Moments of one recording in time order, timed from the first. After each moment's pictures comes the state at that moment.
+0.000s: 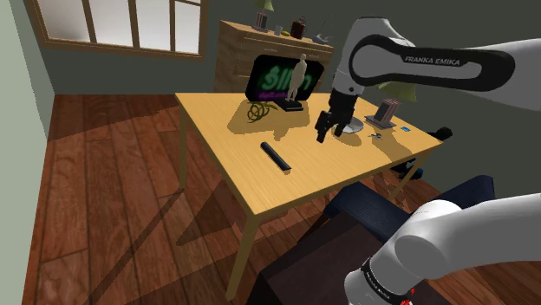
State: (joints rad) arm -0.02 -0.56 -0.02 -2.36 -0.07 1.74 0.01
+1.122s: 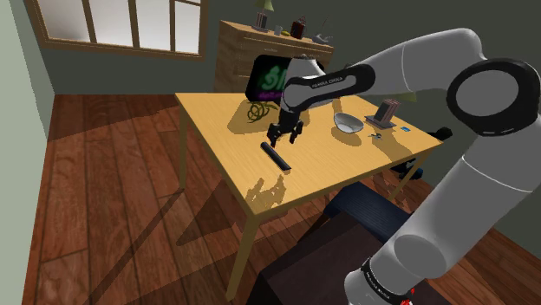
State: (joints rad) arm -0.03 0.04 0.00 -2.13 -0.09 2.16 0.18
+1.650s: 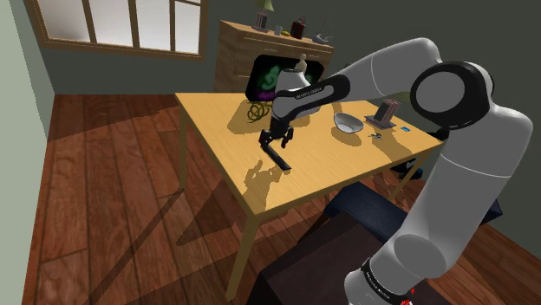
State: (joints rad) arm -0.03 0.22 -0.01 -2.05 -0.10 2.26 0.21
